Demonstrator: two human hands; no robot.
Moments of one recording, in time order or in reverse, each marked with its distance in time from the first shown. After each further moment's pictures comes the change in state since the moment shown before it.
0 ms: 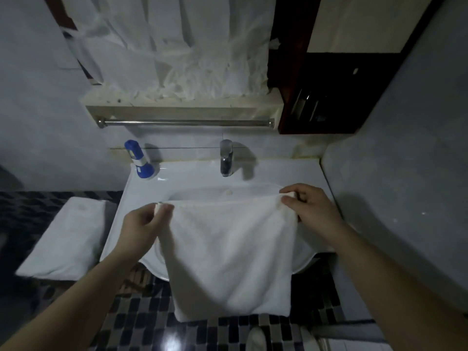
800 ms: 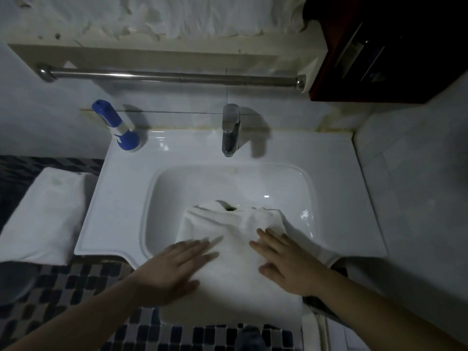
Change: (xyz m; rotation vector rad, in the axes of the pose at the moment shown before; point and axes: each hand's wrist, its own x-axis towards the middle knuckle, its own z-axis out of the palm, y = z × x) left_hand -0.001 -0.111 0.091 0.668 -0.756 0.603; right_hand 0.044 0.168 0.067 -0.947 -0.787 -0.307
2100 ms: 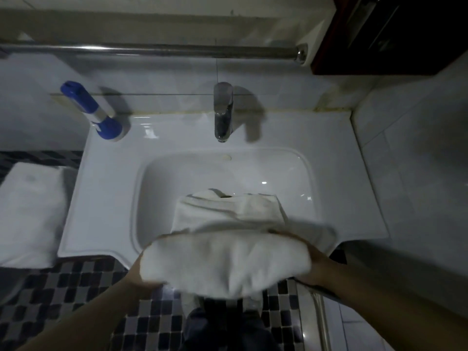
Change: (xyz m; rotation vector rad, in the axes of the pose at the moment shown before) left_hand -0.005 -0.029 0.042 -0.893 0.248 -0.661; right_hand 0.004 0.029 0.040 0.293 0.266 0.034
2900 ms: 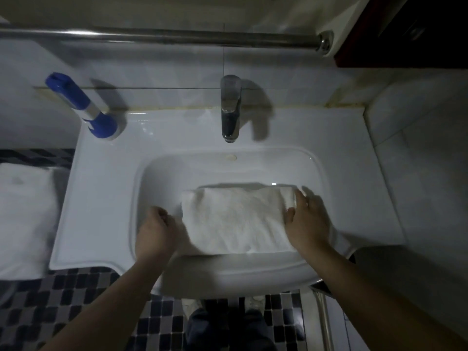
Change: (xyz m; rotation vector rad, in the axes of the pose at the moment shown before) left_hand 0.072 0.036 0.005 0.282 0.528 -0.318; right_hand 0.079 -0.006 -0.004 -0.265 0.422 0.706
